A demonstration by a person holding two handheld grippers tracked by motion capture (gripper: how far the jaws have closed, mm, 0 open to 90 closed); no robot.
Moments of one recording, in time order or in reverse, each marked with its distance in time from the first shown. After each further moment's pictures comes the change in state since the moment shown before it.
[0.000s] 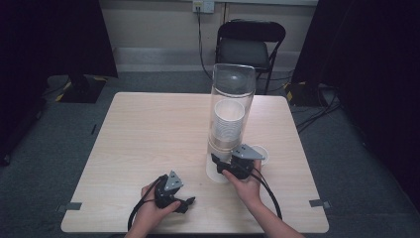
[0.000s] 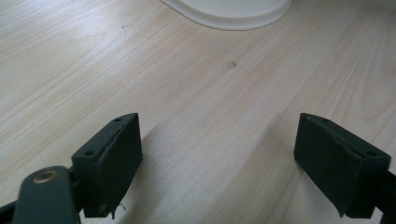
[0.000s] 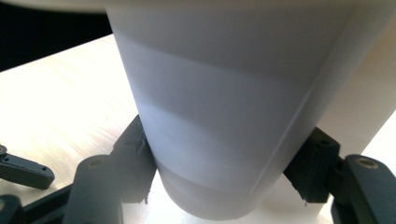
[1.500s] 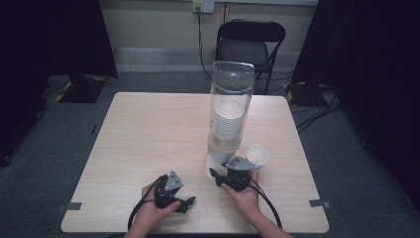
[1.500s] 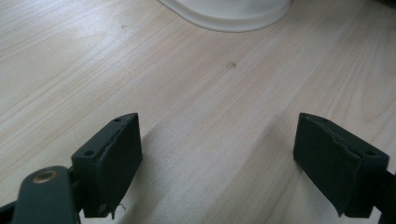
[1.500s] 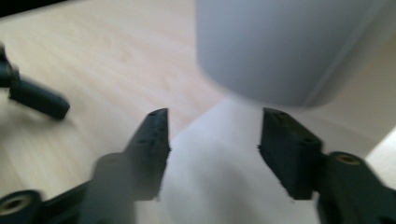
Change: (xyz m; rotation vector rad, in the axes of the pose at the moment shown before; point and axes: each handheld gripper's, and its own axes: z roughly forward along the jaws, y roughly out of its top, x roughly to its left) left arm 0.000 0.000 0.000 -0.001 0.000 -0.001; right arm 0.011 -0.037 0.000 0.101 0.060 -0.037
